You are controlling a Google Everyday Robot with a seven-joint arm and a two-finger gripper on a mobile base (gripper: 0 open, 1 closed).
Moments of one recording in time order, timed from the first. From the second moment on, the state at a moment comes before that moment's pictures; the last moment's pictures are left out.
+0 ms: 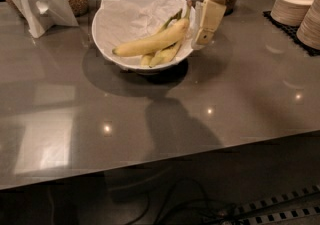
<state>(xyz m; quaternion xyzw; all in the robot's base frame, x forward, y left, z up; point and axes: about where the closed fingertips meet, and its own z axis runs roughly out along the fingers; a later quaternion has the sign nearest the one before) 0.594 -0.080 1.013 -0.74 0.60 -0.02 0.31</state>
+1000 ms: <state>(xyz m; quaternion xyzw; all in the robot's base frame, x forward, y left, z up) 0.637 -0.020 0.985 -0.75 0.59 0.02 0.29</state>
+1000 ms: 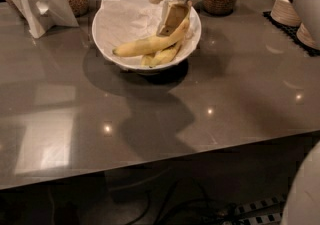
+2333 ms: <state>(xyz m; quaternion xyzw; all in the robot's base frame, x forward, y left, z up) 0.675 0.010 0.920 -0.75 0.62 0.05 0.22</state>
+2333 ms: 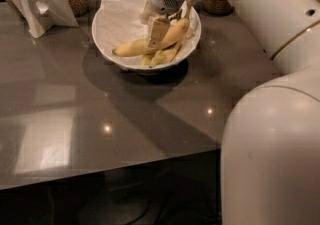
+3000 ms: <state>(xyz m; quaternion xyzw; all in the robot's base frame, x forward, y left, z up) 0.685 0.008 0.893 -0.74 0.64 0.05 0.18</state>
